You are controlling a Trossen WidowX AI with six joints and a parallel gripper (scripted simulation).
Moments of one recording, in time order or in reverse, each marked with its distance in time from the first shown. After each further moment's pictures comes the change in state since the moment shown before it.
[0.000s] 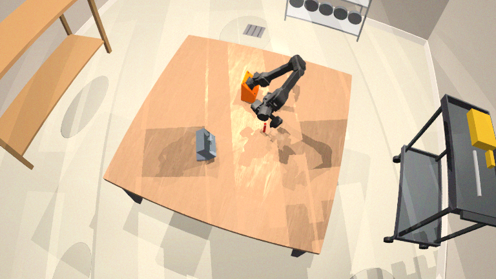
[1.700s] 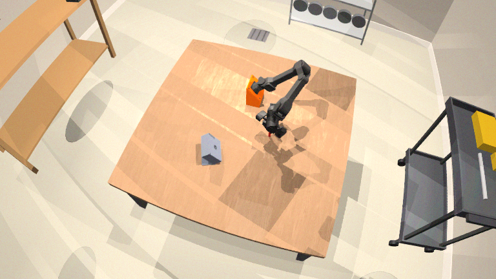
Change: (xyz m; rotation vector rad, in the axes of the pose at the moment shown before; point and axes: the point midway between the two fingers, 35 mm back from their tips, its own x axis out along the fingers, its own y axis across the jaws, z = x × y) arm 0.056 -0.001 0.002 0.001 -0.008 -0.009
